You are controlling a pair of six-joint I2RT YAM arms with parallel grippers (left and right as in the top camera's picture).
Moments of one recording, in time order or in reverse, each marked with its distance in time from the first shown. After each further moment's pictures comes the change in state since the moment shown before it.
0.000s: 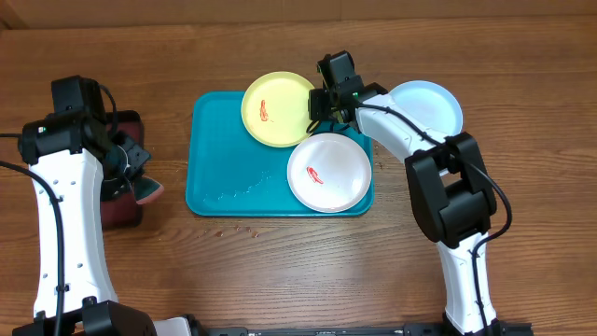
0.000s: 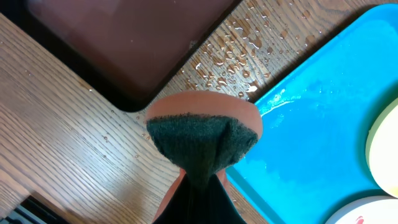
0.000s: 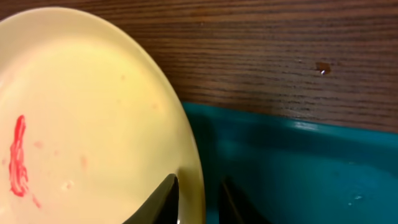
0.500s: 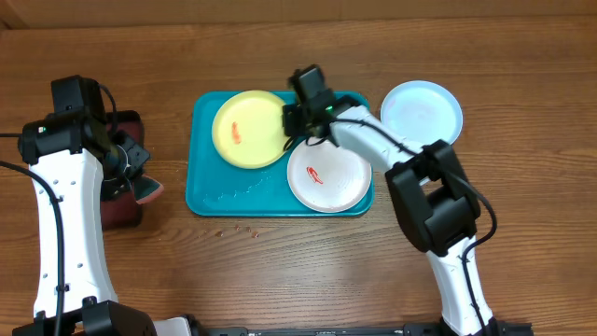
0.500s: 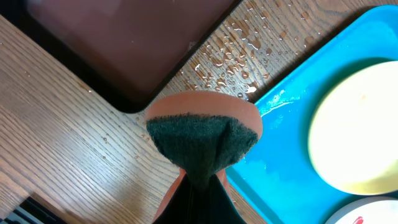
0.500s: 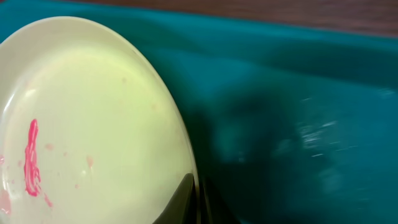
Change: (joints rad) left arm 0.000 0.000 0.000 0.004 0.000 0.000; right arm 0.126 0.003 0.000 0.002 -0.042 0.034
